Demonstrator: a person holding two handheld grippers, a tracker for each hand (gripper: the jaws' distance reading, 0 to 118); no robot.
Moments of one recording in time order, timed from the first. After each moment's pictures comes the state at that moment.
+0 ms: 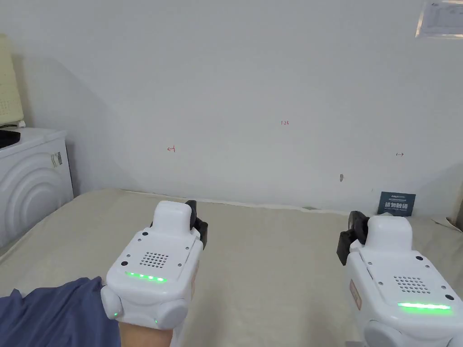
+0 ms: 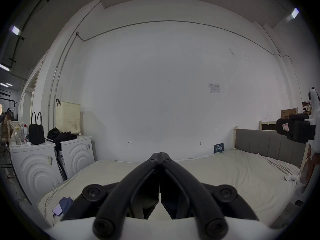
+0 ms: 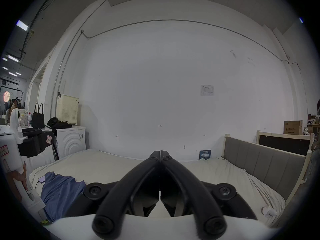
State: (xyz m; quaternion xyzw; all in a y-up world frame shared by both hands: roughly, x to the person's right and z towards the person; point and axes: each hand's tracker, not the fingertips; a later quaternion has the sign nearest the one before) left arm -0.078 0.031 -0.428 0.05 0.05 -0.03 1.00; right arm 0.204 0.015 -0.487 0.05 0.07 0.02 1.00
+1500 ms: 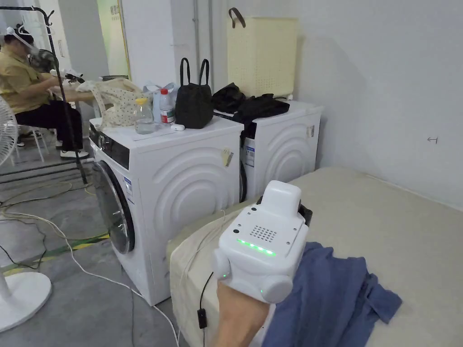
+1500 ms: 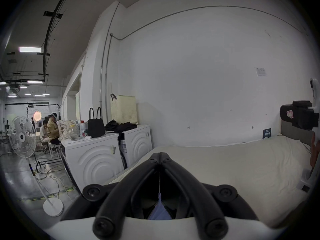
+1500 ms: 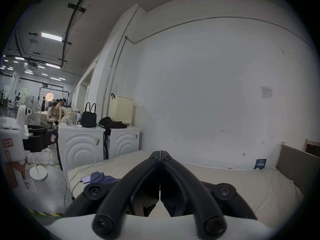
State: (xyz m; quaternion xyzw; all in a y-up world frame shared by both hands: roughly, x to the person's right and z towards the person) left arm -0.267 -0.010 -0.331 -0.01 0.27 -0.05 0.96; right arm 0.019 0.011 -0.474 0.06 0.31 0.04 0.95
